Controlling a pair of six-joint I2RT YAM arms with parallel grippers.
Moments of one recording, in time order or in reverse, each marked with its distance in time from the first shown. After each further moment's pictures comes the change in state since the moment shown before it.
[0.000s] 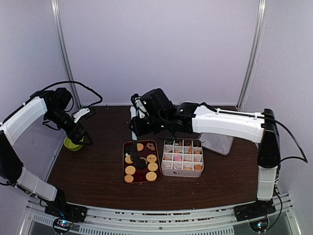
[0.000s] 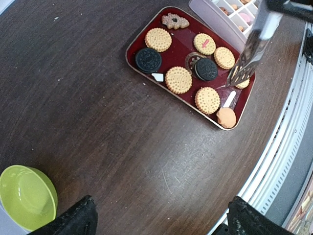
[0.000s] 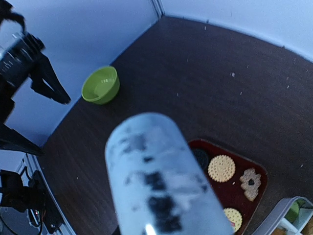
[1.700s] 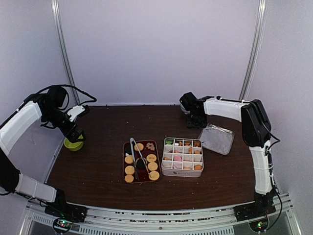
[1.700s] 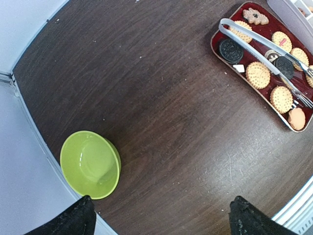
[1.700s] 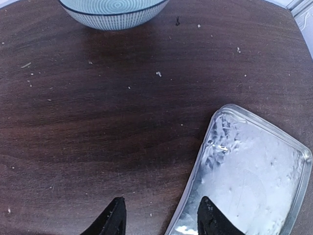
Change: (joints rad) left arm 0.008 -0.101 -0.051 0.151 -0.323 -0.075; right arm -0.518 0.219 0.000 -0.360 0.361 0.096
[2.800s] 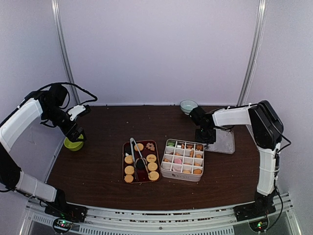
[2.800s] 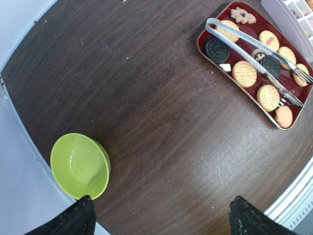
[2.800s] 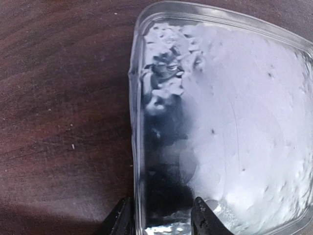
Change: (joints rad) left arm 0.000 0.035 0.044 -0.058 0.042 0.008; right arm -0.014 -0.146 -0.399 0.103 -0.111 0.109
